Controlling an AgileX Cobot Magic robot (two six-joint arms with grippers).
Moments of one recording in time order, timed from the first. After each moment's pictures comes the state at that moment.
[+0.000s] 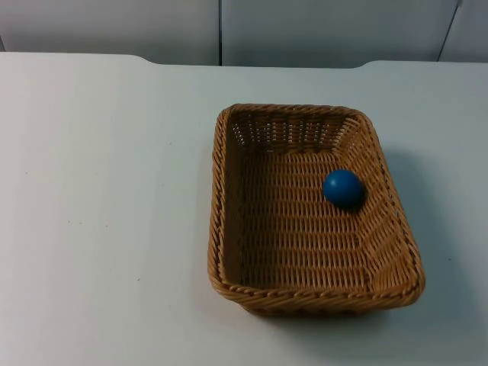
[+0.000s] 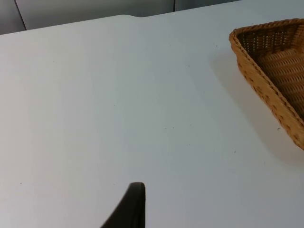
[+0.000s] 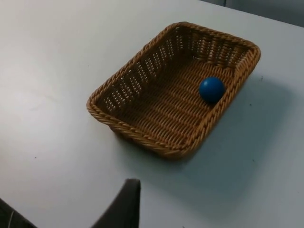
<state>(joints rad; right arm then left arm) 0.60 0.00 -0.52 -0.03 1.09 0.02 -0.22 0.00 -0.52 -0.05 1.09 0.05</state>
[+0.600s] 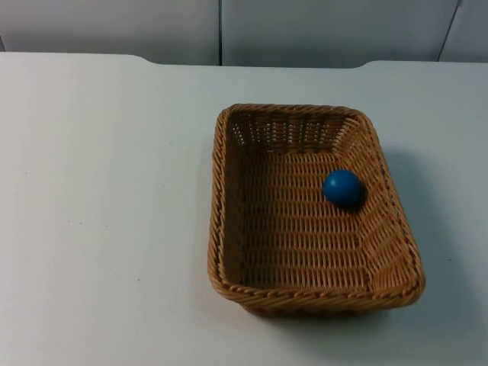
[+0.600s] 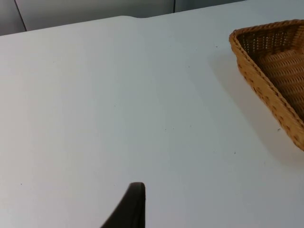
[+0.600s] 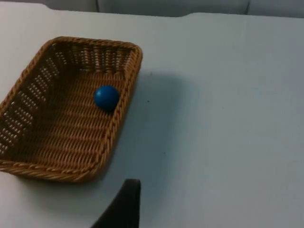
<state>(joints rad) 0.17 0.00 -0.52 -0.03 1.09 0.02 -0.22 0.00 -0.52 -0.05 1.09 0.05</state>
